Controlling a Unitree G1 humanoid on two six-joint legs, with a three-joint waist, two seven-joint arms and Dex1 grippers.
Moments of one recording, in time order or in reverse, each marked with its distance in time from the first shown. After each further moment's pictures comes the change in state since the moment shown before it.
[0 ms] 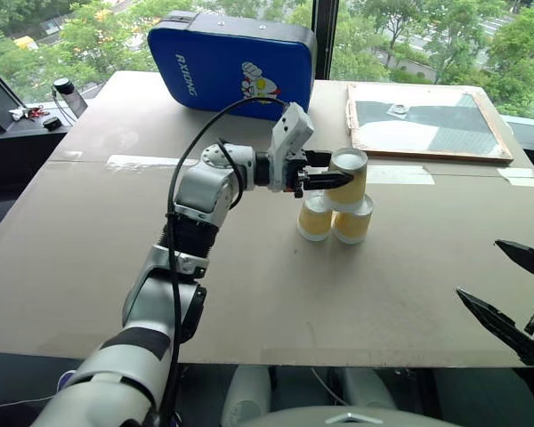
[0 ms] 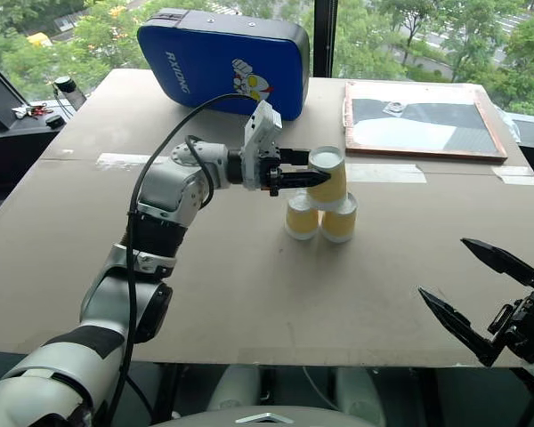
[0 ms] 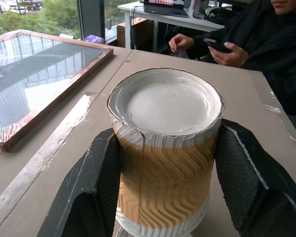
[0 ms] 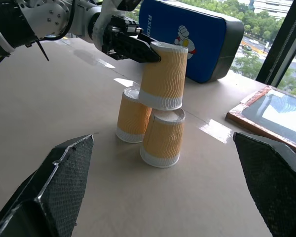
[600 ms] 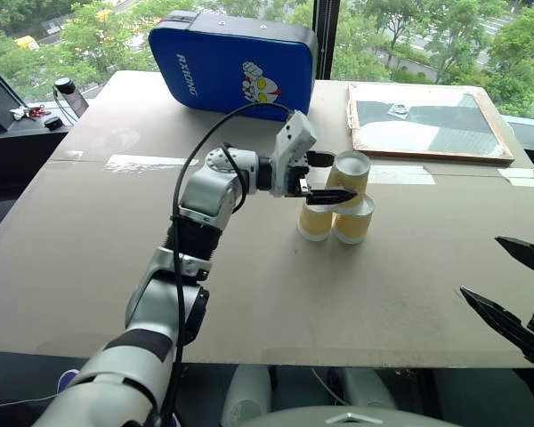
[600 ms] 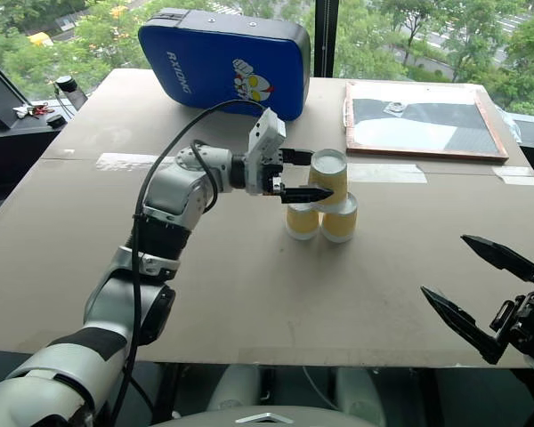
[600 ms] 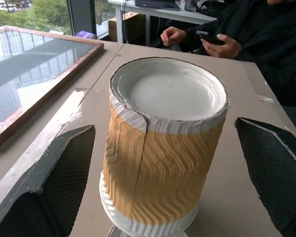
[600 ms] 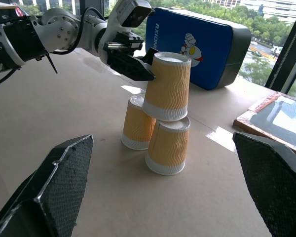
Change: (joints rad) left arm 0.016 -0.013 0.002 0.010 0.029 -0.027 -0.024; right arm -0.025 0.014 -0.010 0.020 0.000 0.023 0.026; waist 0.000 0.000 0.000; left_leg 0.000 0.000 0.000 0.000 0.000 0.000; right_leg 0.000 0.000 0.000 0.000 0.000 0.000
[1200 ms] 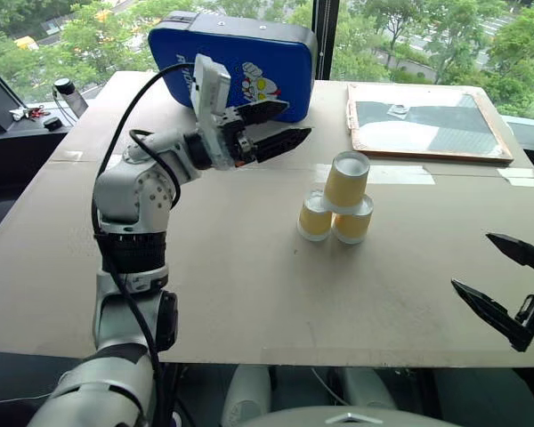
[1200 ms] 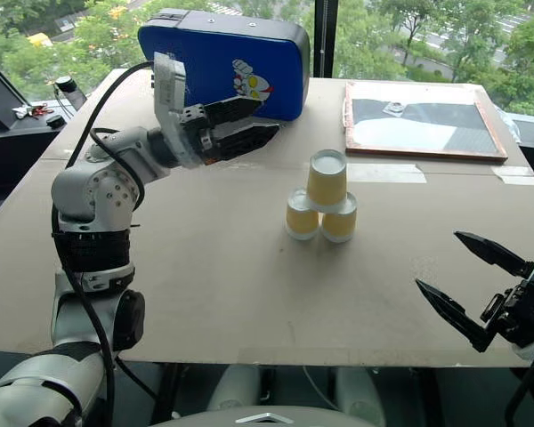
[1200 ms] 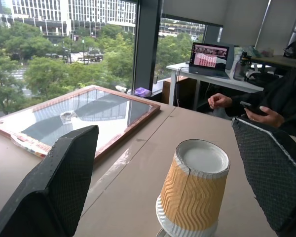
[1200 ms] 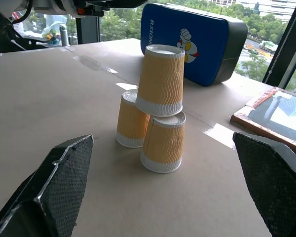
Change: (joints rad) left arm 0.144 0.135 0.353 -0.337 -0.231 0.234 0.215; right arm -0.092 0.013 0.075 0.058 -0.061 0.016 -0.022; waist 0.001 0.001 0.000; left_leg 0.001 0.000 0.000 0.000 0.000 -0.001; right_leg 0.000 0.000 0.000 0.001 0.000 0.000
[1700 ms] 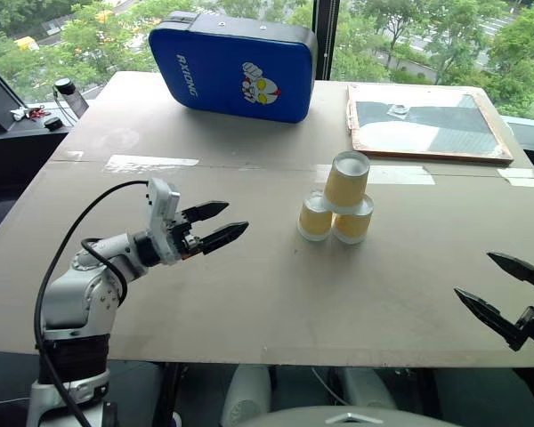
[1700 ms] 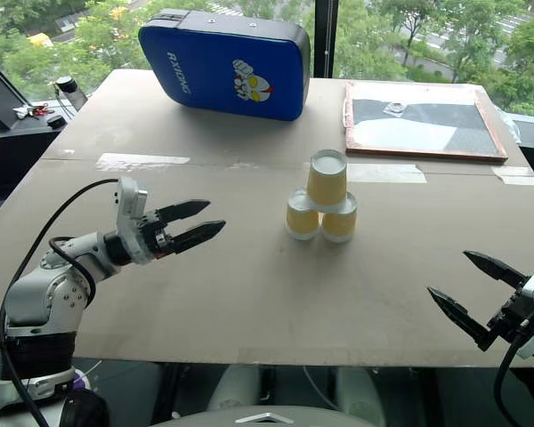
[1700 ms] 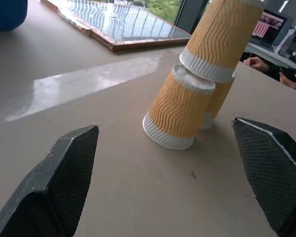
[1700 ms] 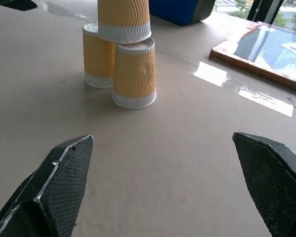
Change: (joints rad) left arm 0.669 0.205 0.114 -0.160 -0.039 -0.119 -0.082; right arm 0.022 -0.016 0.047 0.223 -0.214 -0.024 0.025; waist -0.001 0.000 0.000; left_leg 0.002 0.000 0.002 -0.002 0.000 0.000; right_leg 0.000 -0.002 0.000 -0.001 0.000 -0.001
